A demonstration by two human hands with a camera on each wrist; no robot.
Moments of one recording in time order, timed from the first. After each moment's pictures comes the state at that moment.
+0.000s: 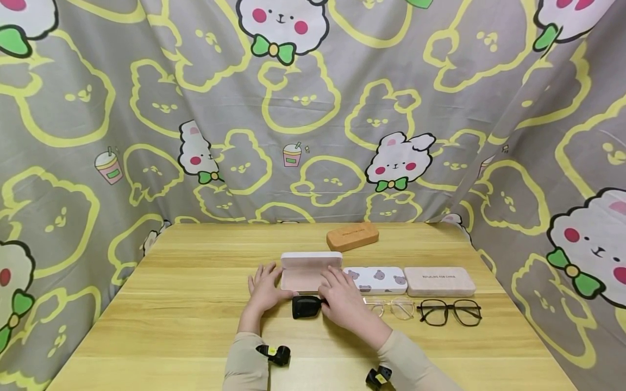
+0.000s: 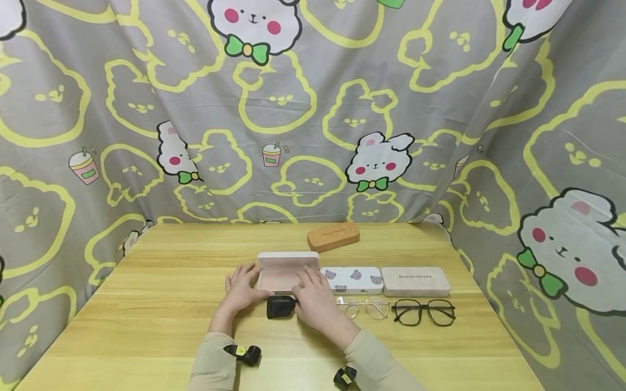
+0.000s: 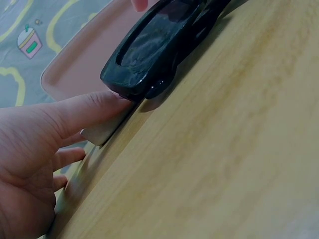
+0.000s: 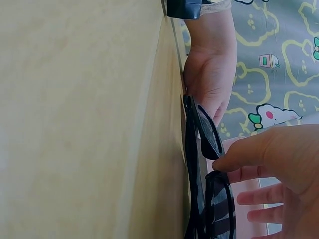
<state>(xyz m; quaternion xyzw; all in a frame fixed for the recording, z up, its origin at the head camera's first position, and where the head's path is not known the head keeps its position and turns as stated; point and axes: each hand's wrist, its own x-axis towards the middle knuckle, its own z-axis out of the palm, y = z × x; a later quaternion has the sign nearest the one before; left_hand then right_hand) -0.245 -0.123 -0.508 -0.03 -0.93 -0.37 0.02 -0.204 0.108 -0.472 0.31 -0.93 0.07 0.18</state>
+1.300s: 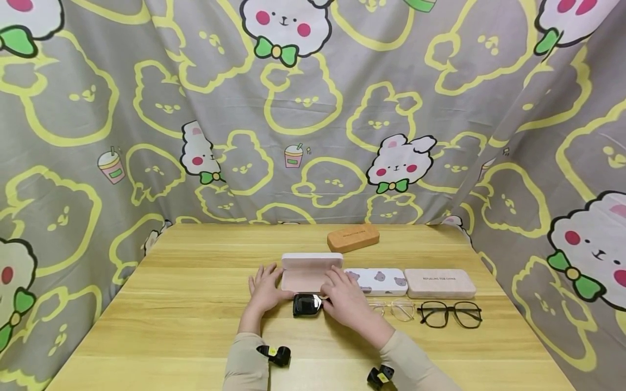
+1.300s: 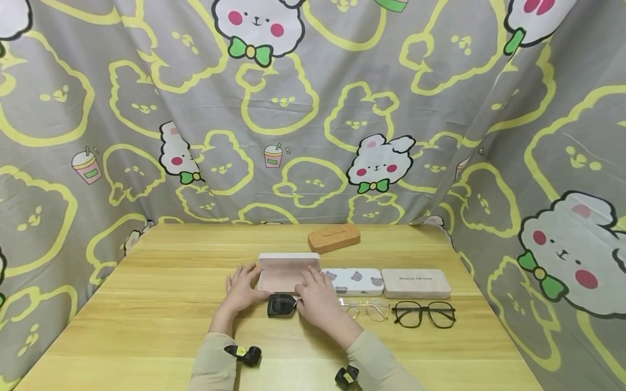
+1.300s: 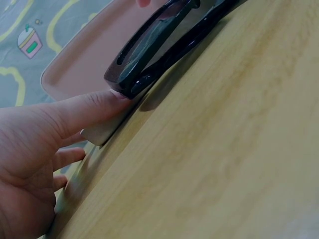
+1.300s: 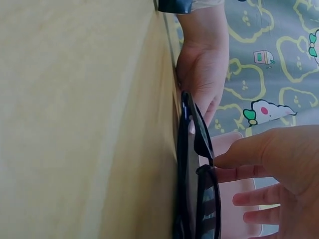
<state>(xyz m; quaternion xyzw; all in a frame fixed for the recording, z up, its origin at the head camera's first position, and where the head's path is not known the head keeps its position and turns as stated) -0.244 -0.122 -0.508 -0.03 -0.93 -0.37 0.02 -0.205 0.111 -0.466 0.29 -0.94 0.08 0.14</state>
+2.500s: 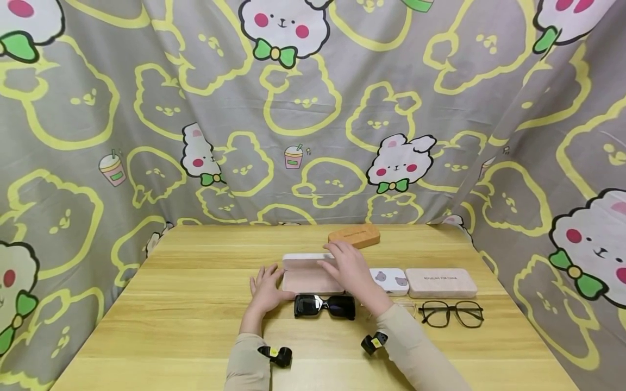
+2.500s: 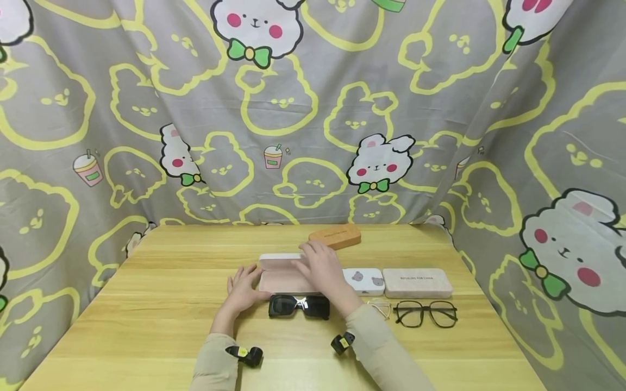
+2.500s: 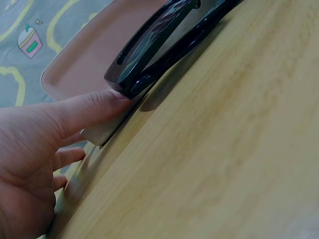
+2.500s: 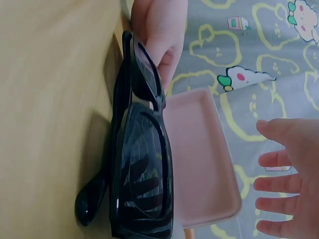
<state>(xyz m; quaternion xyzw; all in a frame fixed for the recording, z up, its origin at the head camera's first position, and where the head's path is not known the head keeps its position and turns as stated) -0.244 -0.121 -0.507 -0.03 -0.93 -0.38 0.02 -0.258 0.117 -0.440 0.26 -0.91 0.20 0.26</state>
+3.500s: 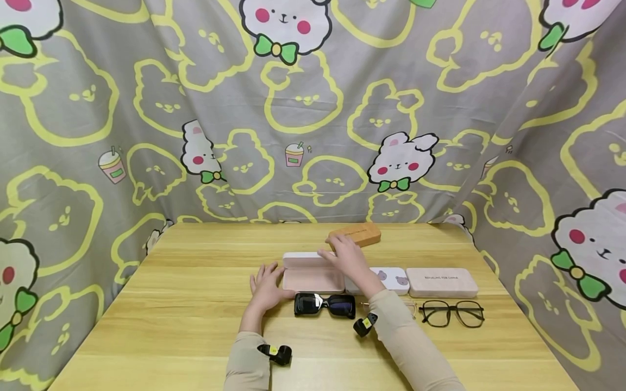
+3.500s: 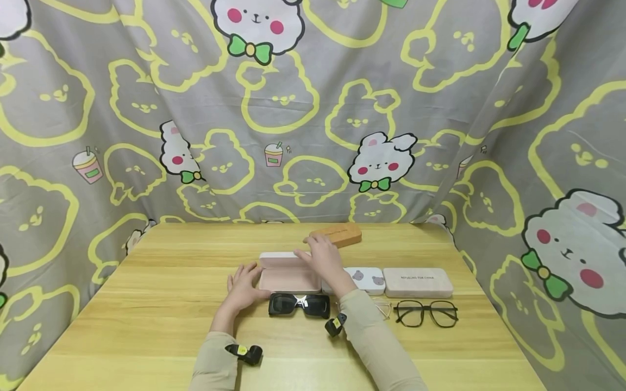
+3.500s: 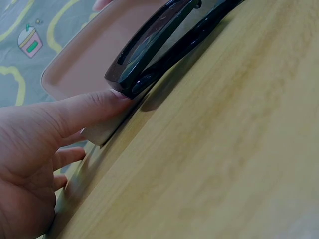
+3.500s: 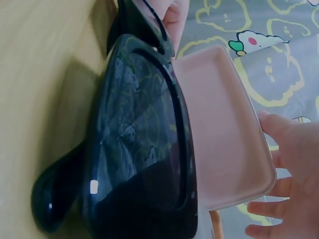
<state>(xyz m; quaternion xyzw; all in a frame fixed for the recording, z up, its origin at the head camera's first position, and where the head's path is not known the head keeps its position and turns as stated) -0.247 -0.122 -0.511 -0.02 -0.92 -0.38 0.01 -0.298 0.113 -0.447 0.17 -0.95 0.24 0.09</state>
